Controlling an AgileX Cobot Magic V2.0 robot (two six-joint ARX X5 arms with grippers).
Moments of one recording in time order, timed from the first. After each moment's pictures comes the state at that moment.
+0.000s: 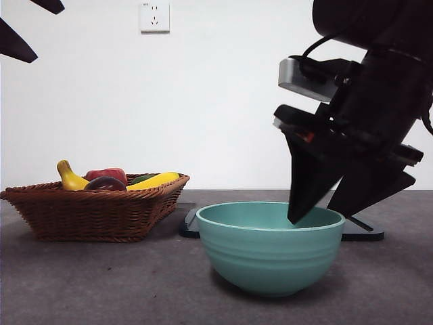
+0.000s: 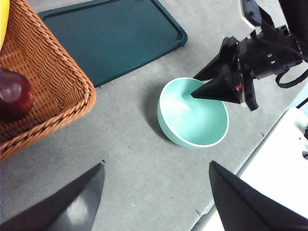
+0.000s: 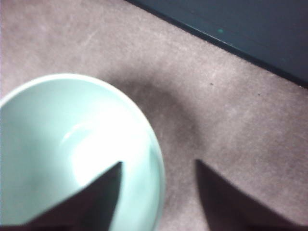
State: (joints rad) left arm -0.34 0.85 0.89 -0.81 0.53 0.06; right arm 0.64 1.35 0.73 -0.36 -0.10 0.26
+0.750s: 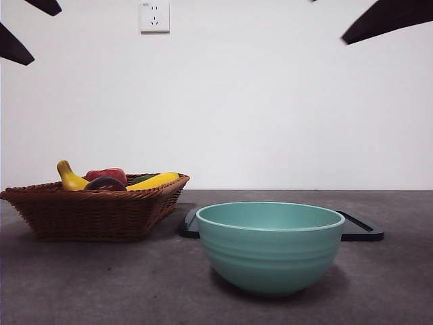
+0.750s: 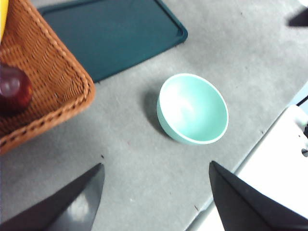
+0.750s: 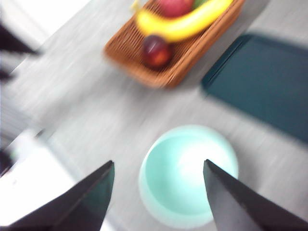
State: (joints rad) left arm -0.34 0.85 0.89 -0.82 0.53 0.06; right arm 0.64 0.80 0.82 -0.62 -0.33 0.27
